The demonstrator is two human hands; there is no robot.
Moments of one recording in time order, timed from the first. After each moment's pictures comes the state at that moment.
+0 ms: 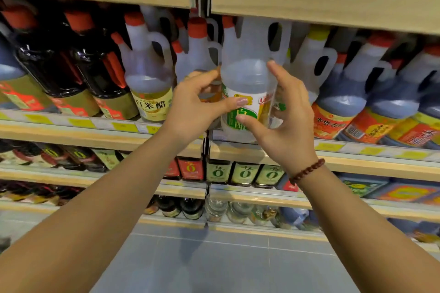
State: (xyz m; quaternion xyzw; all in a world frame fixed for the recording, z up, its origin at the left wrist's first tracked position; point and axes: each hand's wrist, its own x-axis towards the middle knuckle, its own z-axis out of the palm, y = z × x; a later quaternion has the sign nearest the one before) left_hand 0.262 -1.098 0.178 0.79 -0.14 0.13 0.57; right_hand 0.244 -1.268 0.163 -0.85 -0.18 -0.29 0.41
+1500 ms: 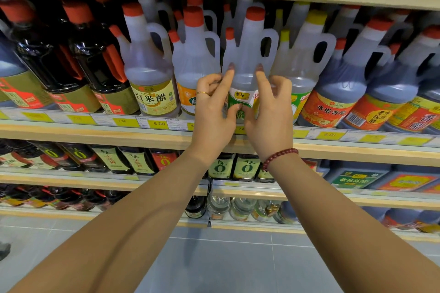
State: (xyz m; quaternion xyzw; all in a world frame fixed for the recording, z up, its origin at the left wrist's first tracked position) left_hand 0.264 -1.130 0.117 0.81 -0.14 0.27 0.50; right_hand 0.250 -1.238 0.136 -0.91 -0.06 -0.30 0.28
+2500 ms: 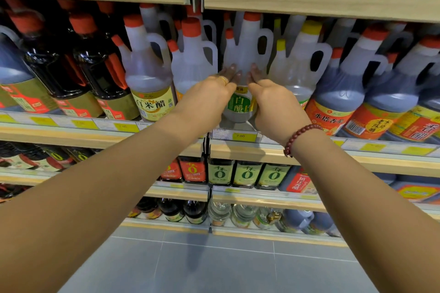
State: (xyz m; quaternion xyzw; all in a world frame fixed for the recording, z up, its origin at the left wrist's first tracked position) left_hand 0.281 -1.112 0.183 0.96 -0.22 0.14 -0.01; right_hand 0.270 -1.260 0.188 -0.98 -0.17 -0.08 0.07
